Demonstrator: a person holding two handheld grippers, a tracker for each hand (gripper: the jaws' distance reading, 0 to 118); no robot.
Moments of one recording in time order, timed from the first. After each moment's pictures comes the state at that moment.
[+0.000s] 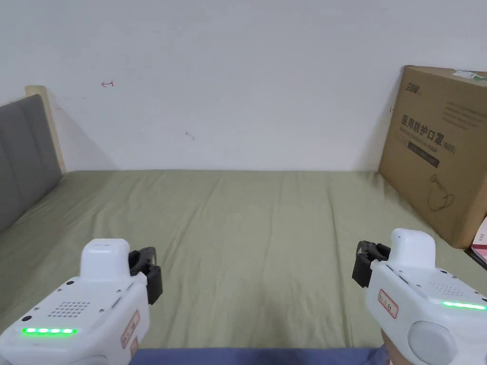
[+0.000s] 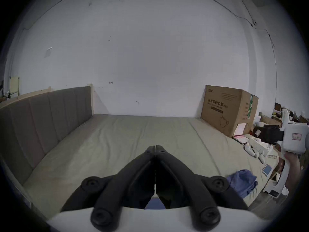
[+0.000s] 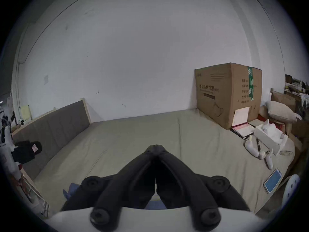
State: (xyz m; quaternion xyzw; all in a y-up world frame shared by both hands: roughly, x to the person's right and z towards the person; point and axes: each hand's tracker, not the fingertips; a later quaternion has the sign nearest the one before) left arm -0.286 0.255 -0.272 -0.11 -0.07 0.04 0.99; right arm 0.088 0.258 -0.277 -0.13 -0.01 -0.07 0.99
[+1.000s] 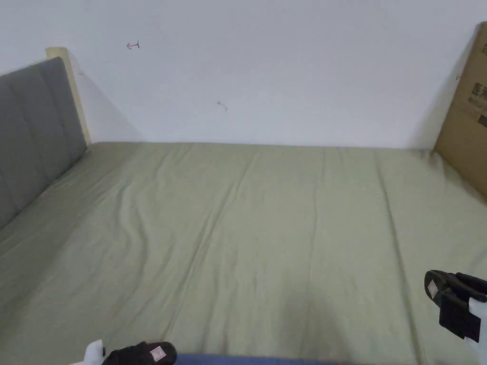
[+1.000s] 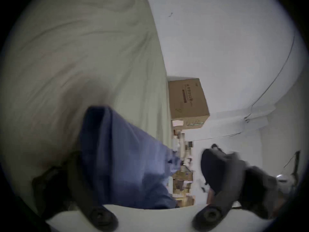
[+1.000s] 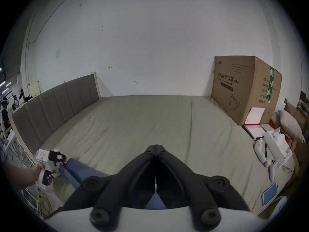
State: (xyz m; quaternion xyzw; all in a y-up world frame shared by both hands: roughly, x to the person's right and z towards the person) left arm -0.449 -0.011 -0.384 -0.39 -0.30 0.52 0.70; right arm 0.080 0.233 -0.304 -0.22 0.06 -0.01 0.97
